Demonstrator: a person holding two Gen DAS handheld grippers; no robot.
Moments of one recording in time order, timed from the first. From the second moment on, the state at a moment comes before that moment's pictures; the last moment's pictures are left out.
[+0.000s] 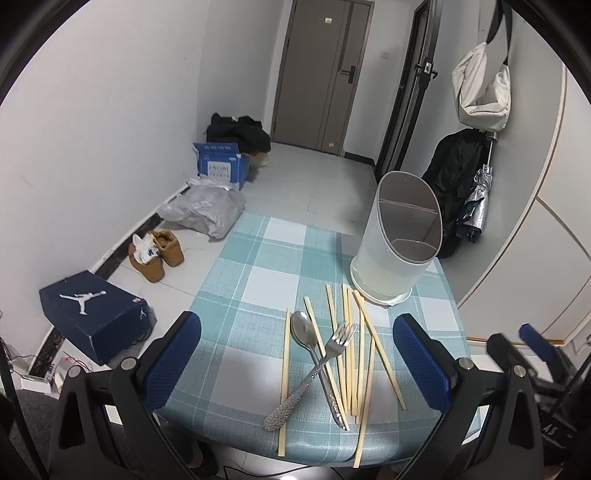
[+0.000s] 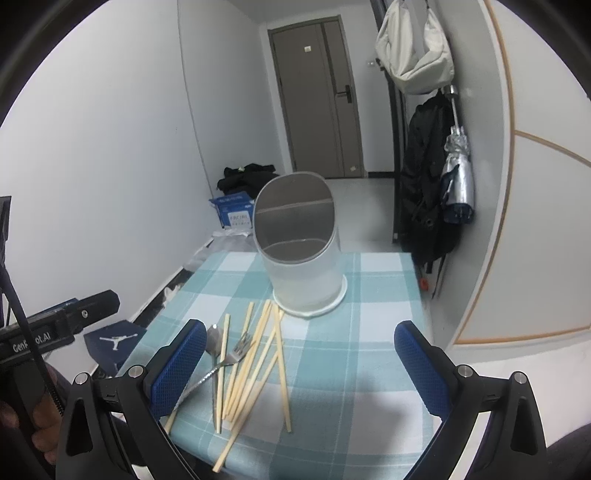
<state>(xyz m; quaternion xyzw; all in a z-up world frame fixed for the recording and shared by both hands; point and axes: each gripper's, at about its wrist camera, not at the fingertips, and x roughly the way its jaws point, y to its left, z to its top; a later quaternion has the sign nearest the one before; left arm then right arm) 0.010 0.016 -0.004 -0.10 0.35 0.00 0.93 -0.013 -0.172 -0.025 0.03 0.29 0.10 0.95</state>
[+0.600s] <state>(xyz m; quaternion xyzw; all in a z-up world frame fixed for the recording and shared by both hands) 0.060 0.091 -0.043 -0.19 0.42 0.03 0.89 0.092 -0.101 -0.112 0.10 0.49 0.24 0.83</state>
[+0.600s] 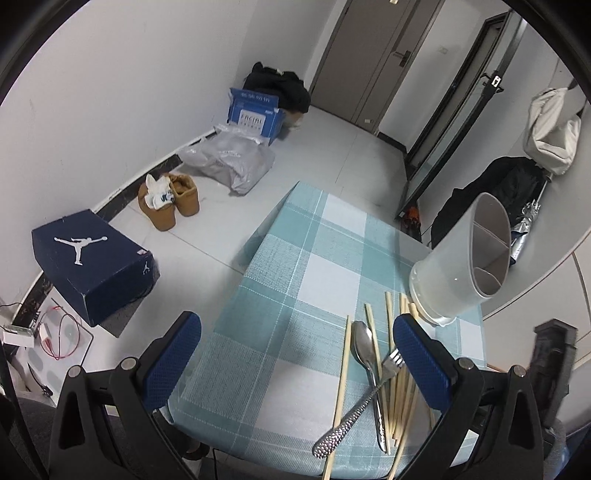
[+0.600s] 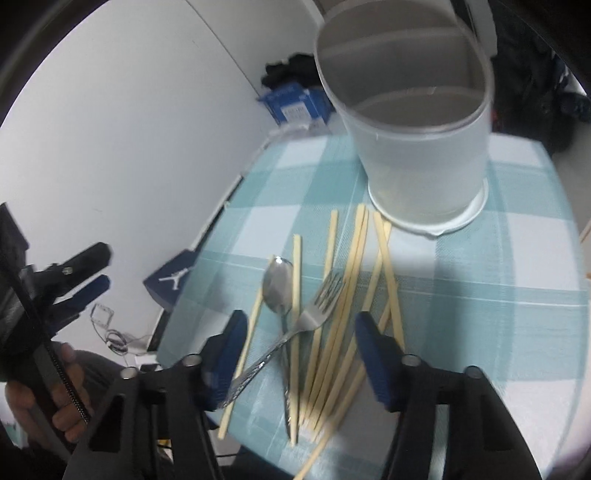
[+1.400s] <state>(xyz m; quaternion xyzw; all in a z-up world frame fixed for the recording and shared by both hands) 0.079 0.099 -0.067 -0.18 0.47 0.03 0.87 0.127 -0.098 -0.141 0.08 0.49 0.22 0.84</state>
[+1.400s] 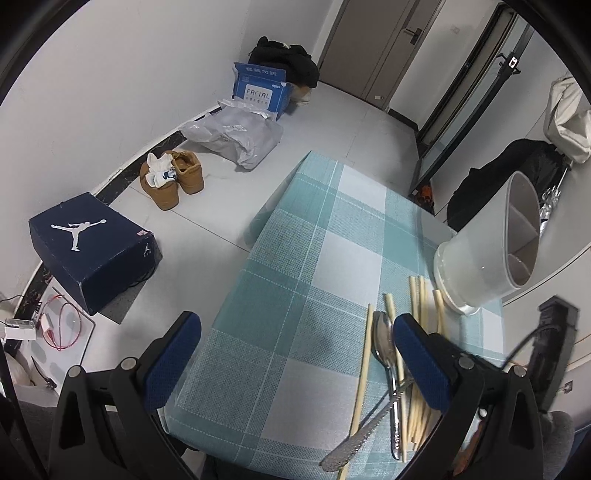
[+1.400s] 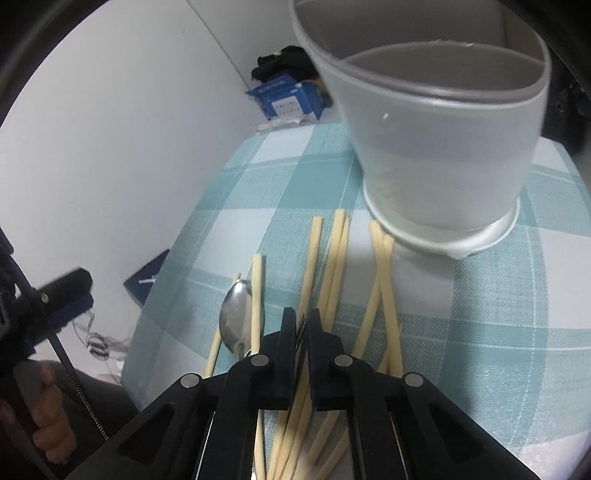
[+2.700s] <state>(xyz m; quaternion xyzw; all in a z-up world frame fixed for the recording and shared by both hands) 0.089 0.014 -0.113 0.00 0.58 0.01 0.81 0.067 -0.214 -0.038 0.13 0.32 0.19 0.92</state>
